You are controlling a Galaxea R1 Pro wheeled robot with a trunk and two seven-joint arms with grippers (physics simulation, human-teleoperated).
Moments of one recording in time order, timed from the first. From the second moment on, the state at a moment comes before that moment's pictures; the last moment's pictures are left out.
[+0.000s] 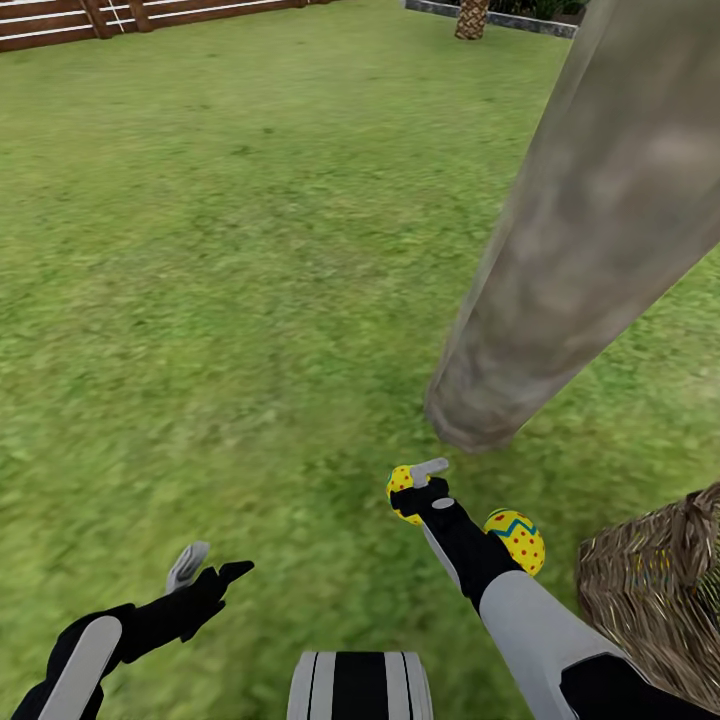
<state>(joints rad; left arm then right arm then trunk) -0.19 0.12 0.19 -1.30 1.01 0.89 0.02 -0.80 0.14 0.21 -0.53 0.12 0.25 -0.06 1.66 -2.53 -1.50</state>
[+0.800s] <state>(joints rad) -0.19 0.13 0.19 -1.26 1.01 0.89 0.00 -0.80 0.13 0.20 -0.54 0.12 0.25 -0.05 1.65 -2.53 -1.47</state>
